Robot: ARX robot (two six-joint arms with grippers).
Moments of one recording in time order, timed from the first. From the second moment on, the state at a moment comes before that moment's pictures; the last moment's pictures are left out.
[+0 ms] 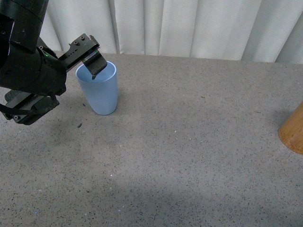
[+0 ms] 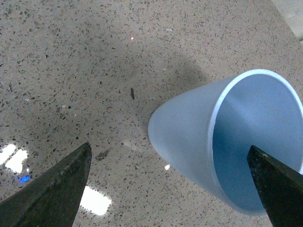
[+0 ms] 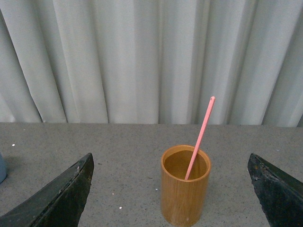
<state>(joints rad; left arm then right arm) -0.26 1.94 0.94 0.20 -0.19 -0.85 0.00 0.00 0.01 0.00 0.00 0.00</state>
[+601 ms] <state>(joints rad) -0.27 1.96 0.95 0.20 -0.22 -0.85 0.00 0.00 0.01 0.00 0.00 0.00</state>
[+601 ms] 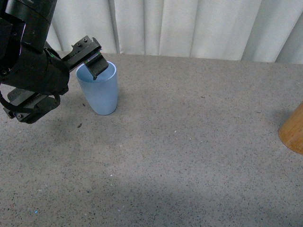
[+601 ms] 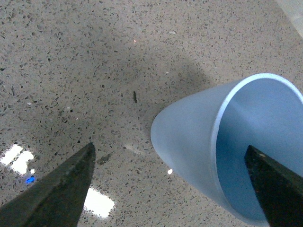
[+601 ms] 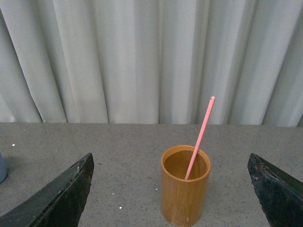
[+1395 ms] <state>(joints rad) -0.38 1.87 0.91 0.25 -0.14 -0.73 0.00 0.00 0.01 0.00 0.00 0.00</state>
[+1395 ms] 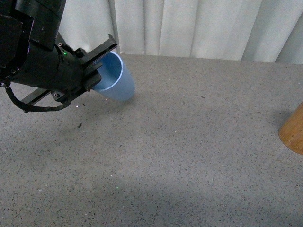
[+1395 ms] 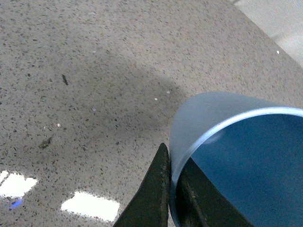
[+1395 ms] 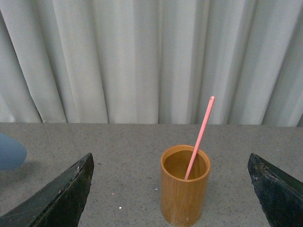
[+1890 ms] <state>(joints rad) -0.68 1.87 0.86 0.24 -0.16 -0.56 0.00 0.00 0.01 0.00 0.00 0.00</state>
